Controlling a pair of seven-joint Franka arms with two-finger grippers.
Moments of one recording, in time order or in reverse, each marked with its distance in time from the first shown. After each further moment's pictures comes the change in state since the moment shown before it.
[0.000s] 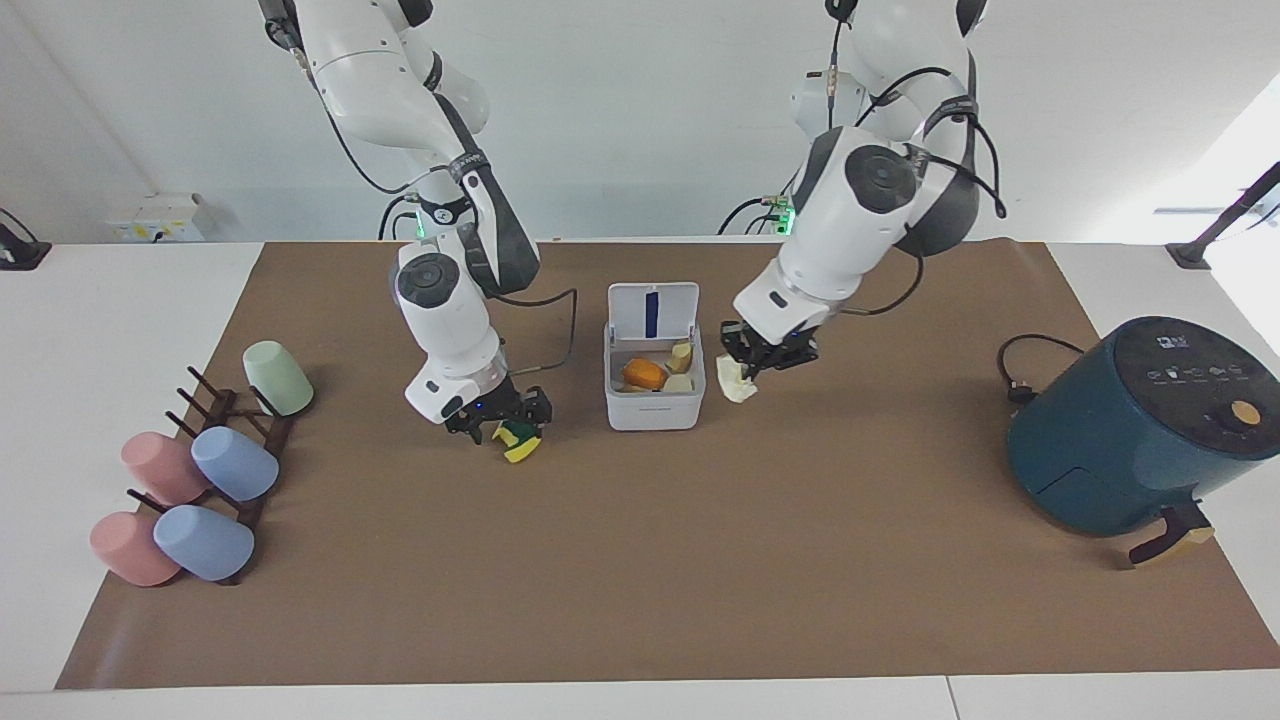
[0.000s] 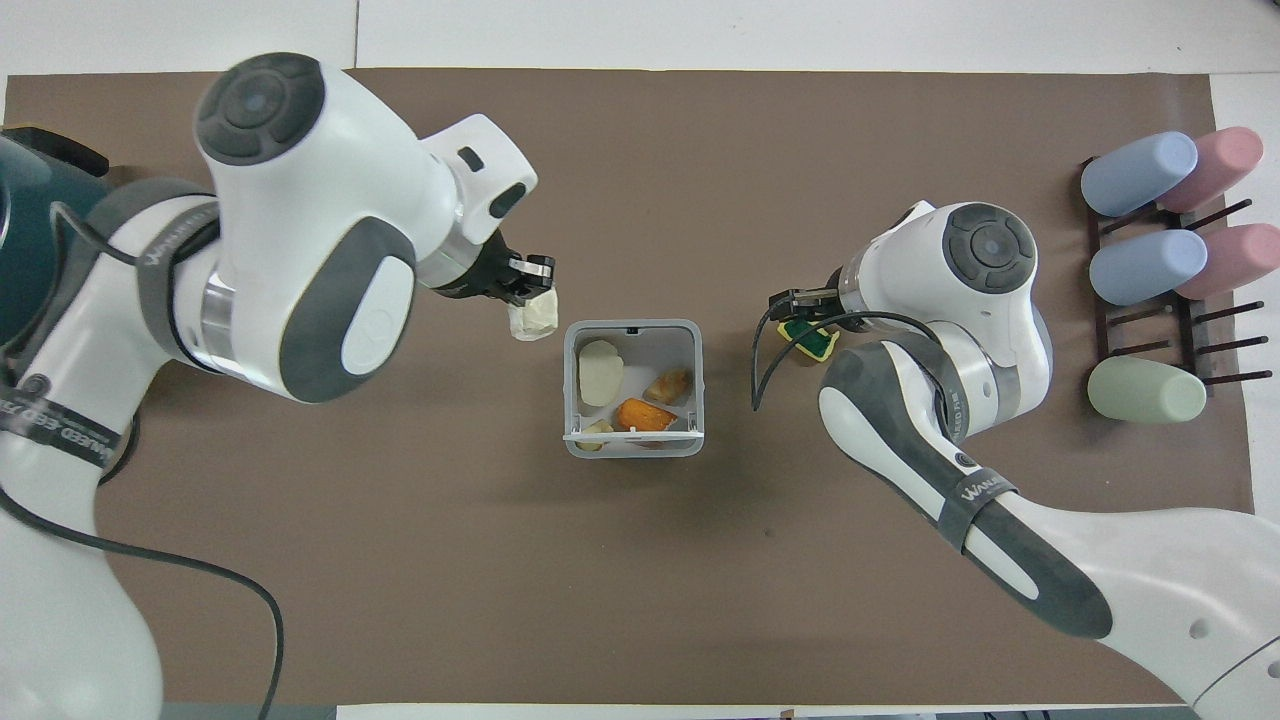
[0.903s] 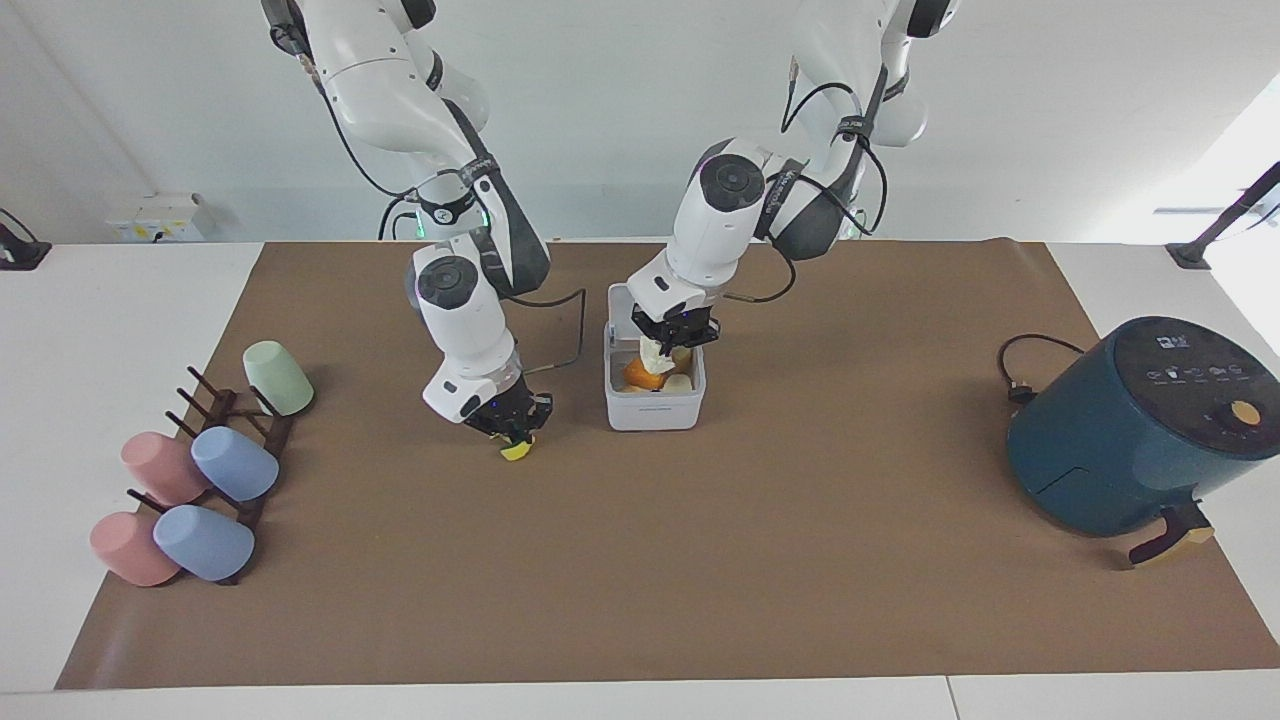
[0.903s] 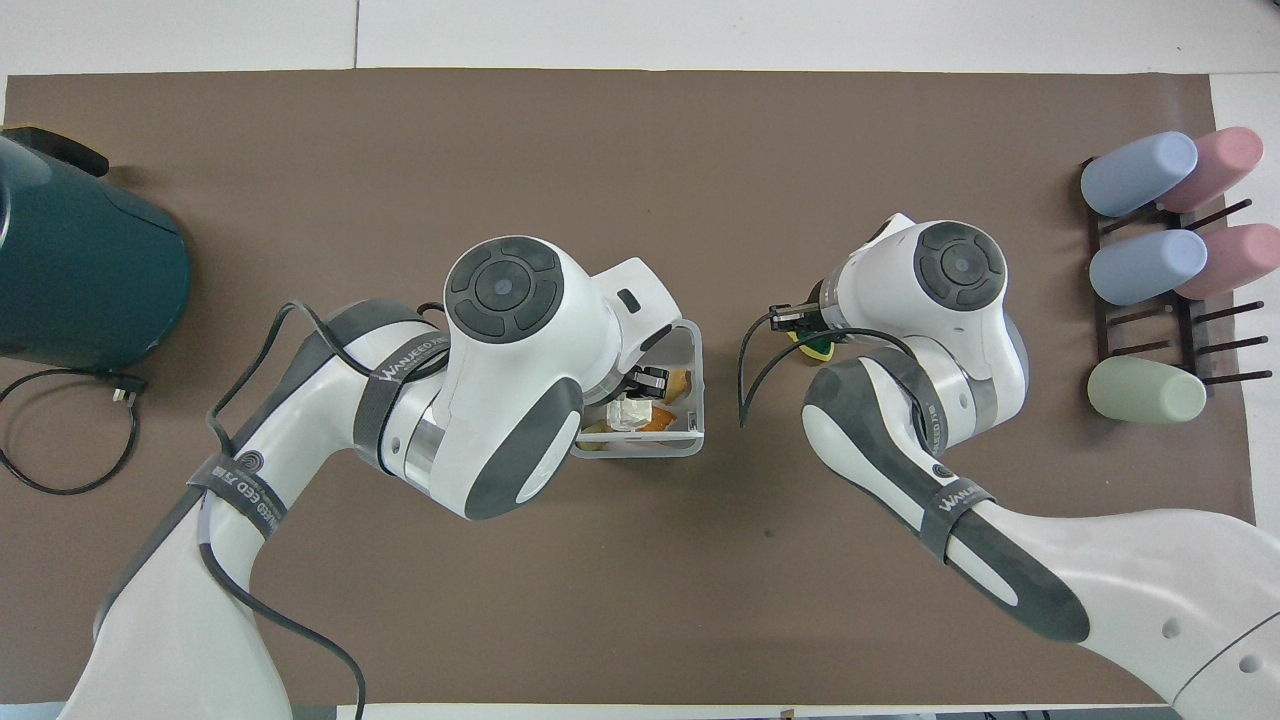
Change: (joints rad) left arm -0.151 -0.040 0.001 -0.220 -0.002 0.155 -0.052; right arm 0.021 0.005 0.003 -0.024 -0.013 0.034 -0.001
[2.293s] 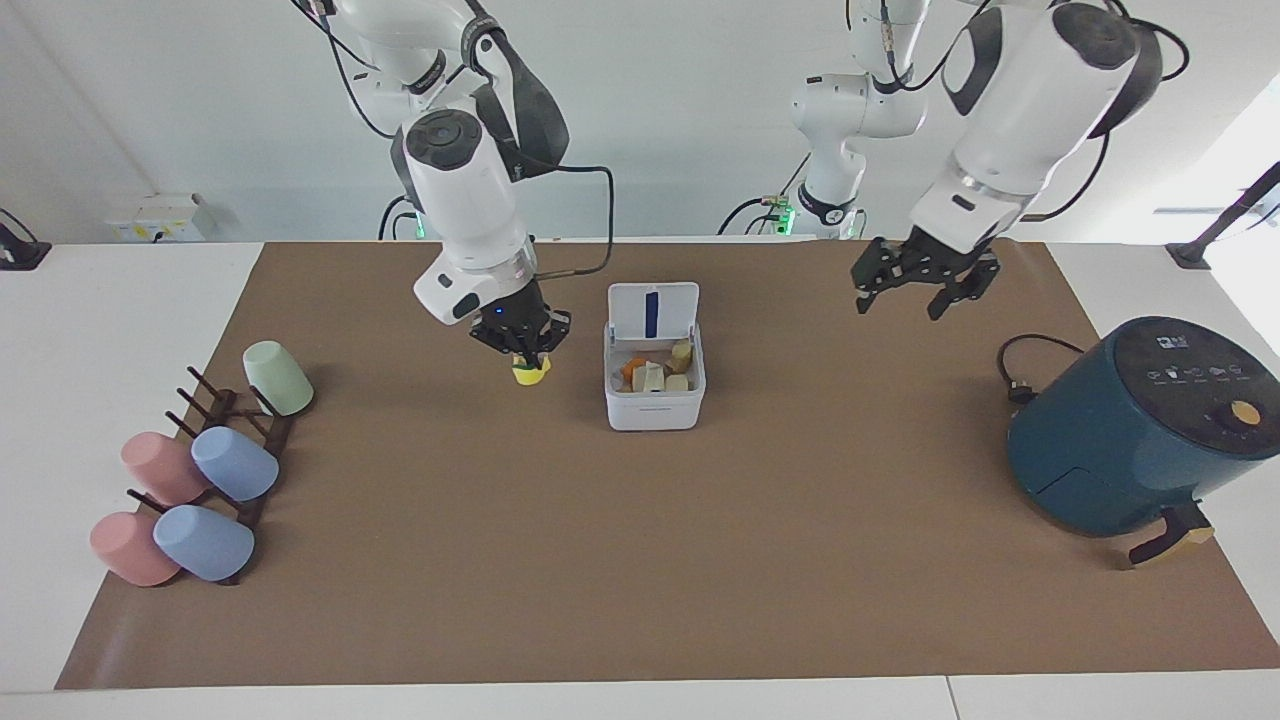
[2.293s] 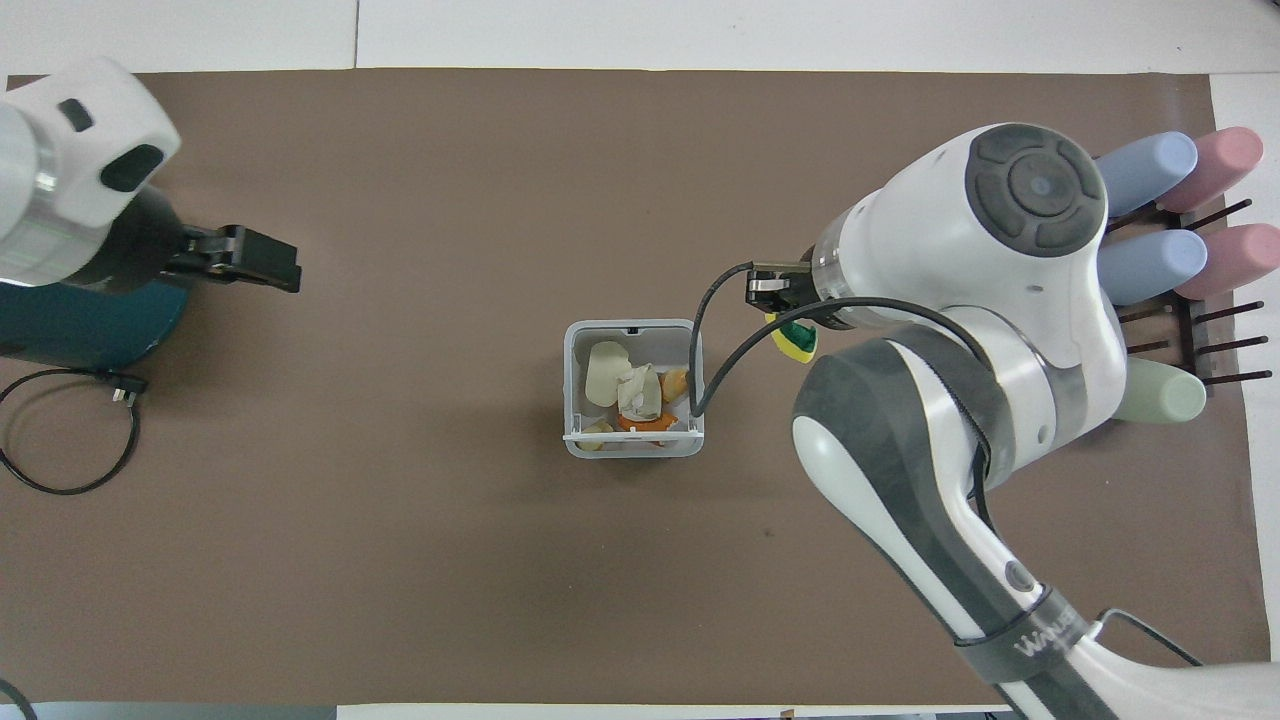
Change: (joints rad) left arm 0.483 -0.221 0.044 0.201 0.065 -0.417 0.352; right arm 0.105 -0.190 0.011 0.245 0.151 -0.403 0.240
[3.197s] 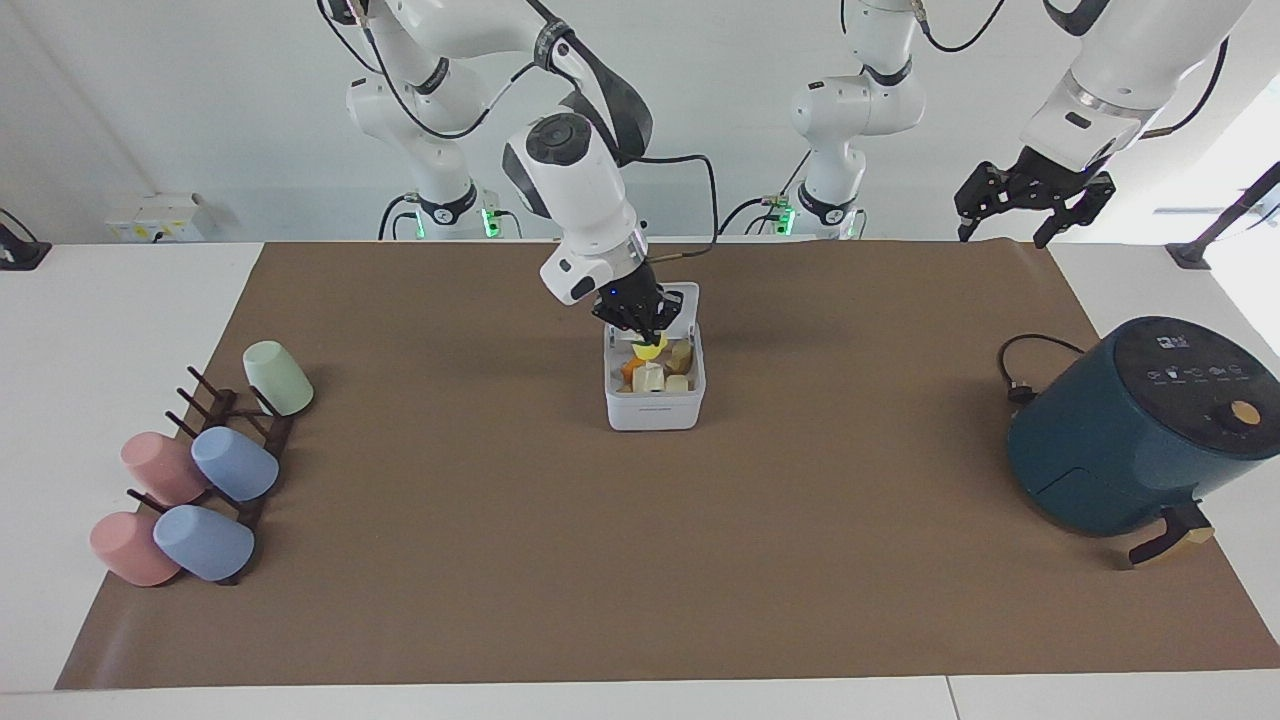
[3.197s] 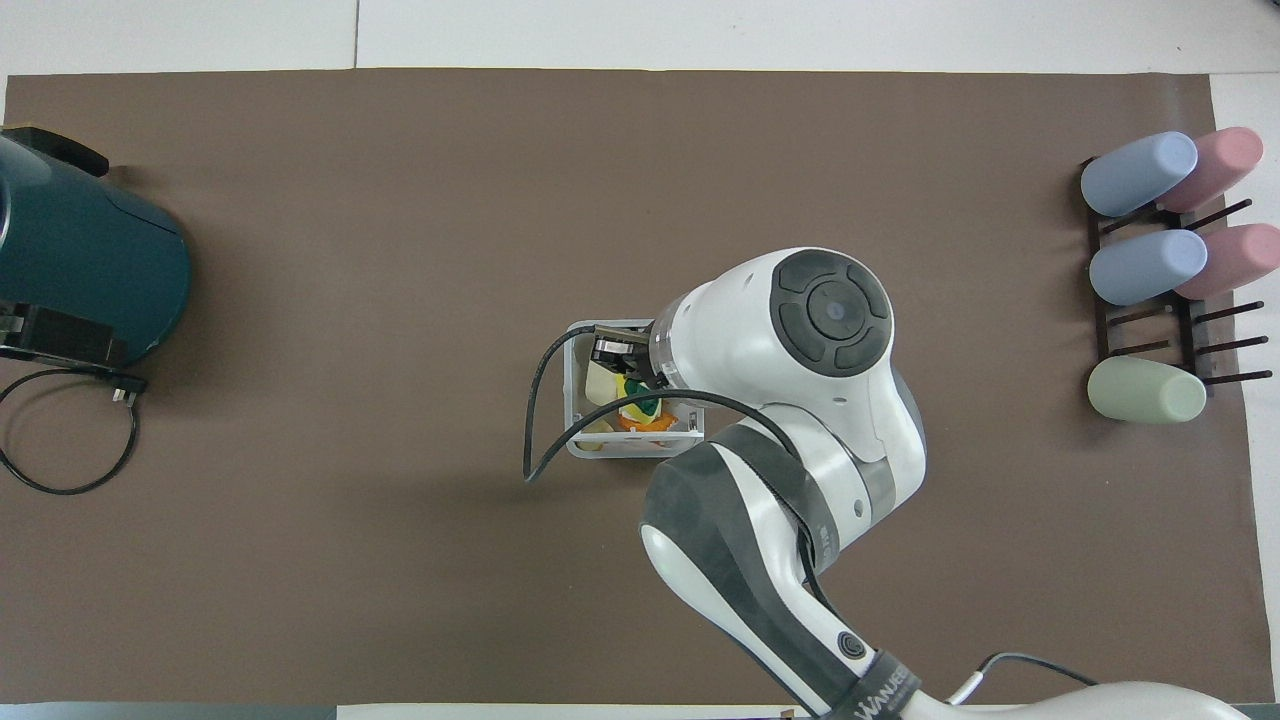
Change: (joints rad) left arm 0.106 -0.109 -0.006 -0.009 0.086 -0.169 0.138; right arm 0.171 0.031 0.009 -0.079 0.150 0.191 0.206
